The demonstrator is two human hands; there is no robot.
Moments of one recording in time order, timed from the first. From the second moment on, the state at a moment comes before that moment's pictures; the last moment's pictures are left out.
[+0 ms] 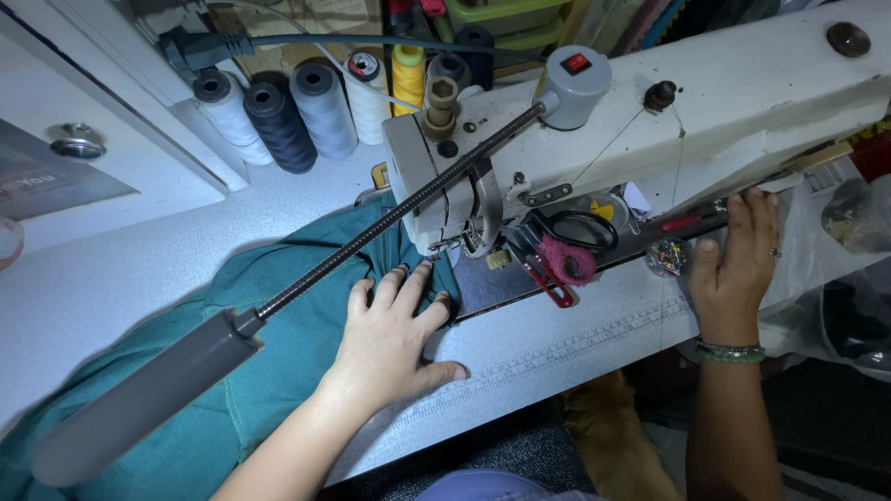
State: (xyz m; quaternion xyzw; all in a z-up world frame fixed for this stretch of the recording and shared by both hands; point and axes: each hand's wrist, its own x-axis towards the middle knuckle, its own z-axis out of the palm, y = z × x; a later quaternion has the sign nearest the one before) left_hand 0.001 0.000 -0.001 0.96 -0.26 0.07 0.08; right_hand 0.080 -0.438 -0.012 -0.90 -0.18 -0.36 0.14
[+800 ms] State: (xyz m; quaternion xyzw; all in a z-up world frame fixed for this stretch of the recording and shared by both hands) left_hand 0.001 0.003 -0.001 0.95 -0.27 0.07 0.10; right_hand 0.079 -0.441 -0.016 -0.89 -0.19 -0.39 0.09
